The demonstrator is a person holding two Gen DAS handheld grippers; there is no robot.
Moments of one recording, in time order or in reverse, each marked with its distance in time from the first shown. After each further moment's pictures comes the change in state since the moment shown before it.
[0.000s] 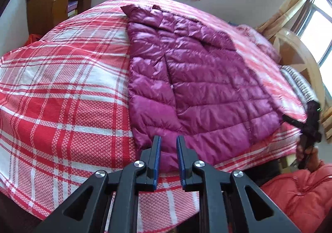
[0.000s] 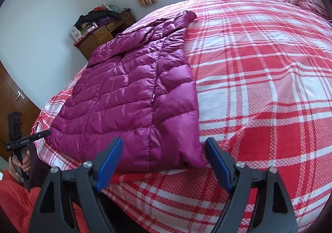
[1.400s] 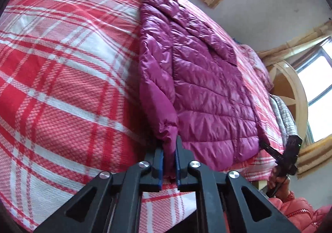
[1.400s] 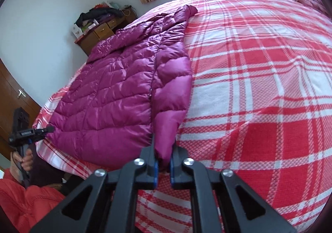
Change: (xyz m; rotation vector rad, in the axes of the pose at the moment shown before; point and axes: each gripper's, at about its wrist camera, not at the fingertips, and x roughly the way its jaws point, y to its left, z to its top) left arm 0.024 0.013 -0.010 -0.245 0.036 -0.159; right arm 0.009 -0.005 -0.002 -0.014 0.026 0.013
